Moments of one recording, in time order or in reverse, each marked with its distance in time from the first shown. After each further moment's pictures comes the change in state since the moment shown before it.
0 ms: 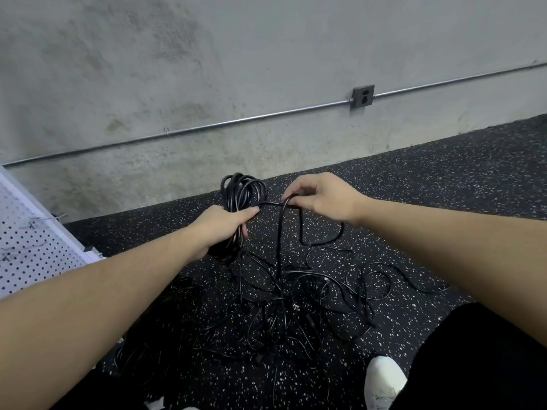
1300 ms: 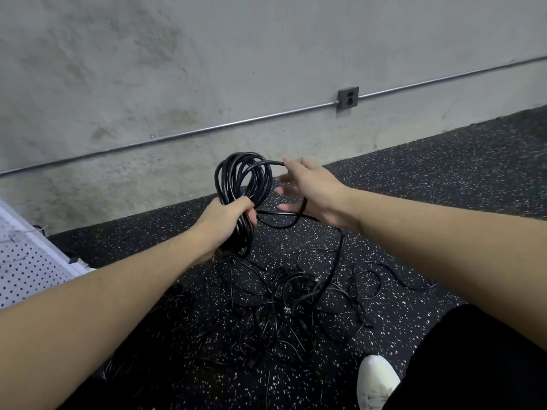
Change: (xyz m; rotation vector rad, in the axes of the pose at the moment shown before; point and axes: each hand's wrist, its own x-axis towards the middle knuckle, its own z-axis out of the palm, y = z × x) left_hand -0.016 0.031 0.021 -0.228 -0.052 0.252; right_hand 0.006 -0.022 0.001 0.793 0.213 0.300
